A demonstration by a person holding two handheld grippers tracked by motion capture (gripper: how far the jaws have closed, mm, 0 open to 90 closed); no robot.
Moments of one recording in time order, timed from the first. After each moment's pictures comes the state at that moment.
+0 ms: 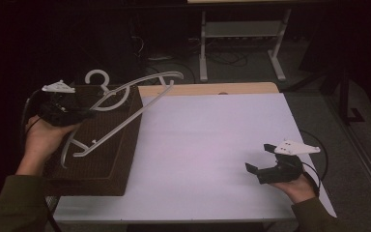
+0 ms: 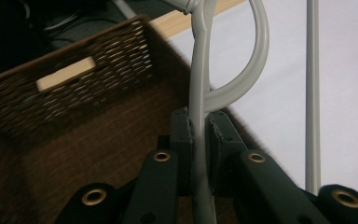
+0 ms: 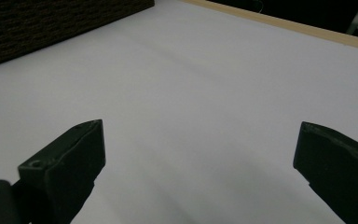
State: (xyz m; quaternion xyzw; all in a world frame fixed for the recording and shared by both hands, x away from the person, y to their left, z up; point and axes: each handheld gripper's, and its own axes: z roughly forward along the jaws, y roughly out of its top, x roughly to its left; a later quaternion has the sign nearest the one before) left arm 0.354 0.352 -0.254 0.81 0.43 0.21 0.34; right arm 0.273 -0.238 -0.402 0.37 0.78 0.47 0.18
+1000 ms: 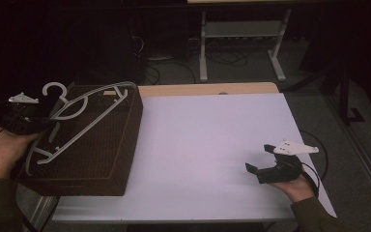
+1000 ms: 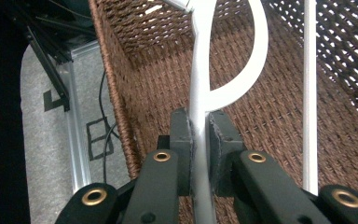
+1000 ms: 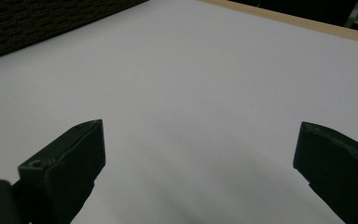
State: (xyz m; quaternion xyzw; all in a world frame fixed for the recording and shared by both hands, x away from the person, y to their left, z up) left arm 0.356 0.452 -0.287 0.79 0.50 0.25 0.25; right arm 0.275 -0.239 -0.407 0.38 0.78 0.47 0.17
